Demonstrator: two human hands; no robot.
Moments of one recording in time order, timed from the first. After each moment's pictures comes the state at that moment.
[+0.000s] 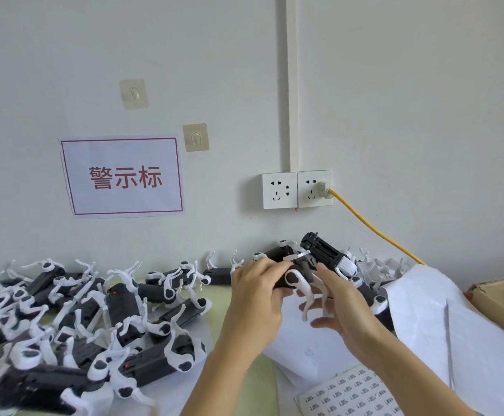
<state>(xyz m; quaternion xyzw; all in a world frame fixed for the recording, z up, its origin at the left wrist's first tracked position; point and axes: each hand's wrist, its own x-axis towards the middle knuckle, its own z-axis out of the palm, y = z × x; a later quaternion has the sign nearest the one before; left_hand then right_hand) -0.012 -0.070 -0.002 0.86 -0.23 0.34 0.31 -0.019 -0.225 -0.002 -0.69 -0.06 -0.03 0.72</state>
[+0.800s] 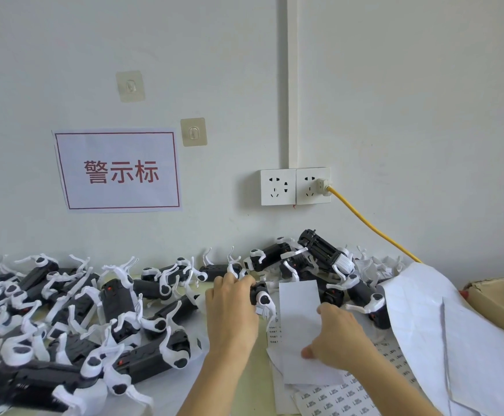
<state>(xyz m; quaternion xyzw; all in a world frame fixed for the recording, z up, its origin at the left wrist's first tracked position) 0.005 -0.057 -0.030 0.94 0.00 0.29 0.18 -0.007 -0.225 -0.039 -0.97 0.04 0.01 0.22</state>
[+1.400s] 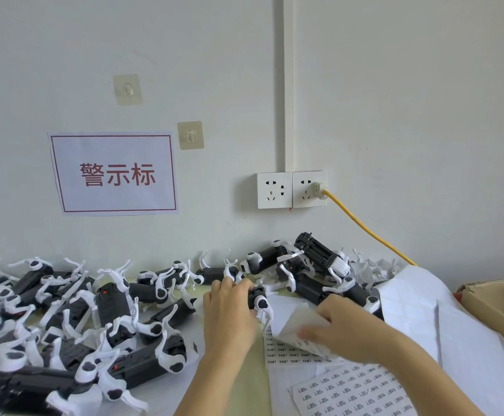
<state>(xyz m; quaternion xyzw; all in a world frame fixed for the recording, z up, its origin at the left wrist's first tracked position) 0.009 -0.055 -0.033 0.94 -0.02 0.28 0.18 -0.022 -0.252 -0.005 -0.95 -0.12 0.02 0.28</state>
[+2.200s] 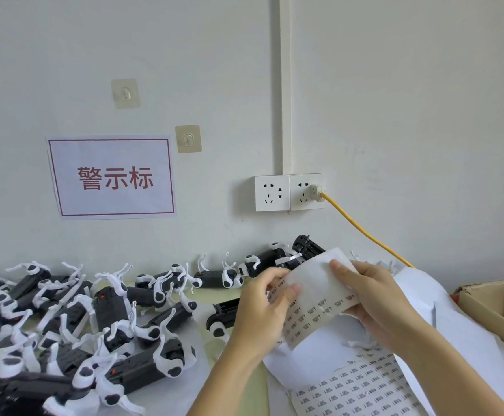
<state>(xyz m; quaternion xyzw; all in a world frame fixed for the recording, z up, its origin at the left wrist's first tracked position) -0.008 -0.088 -0.011 0.76 -0.21 0.20 0.58 -0.019 -0.271 0.012 -0.66 -0.08 -0.09 0.74</state>
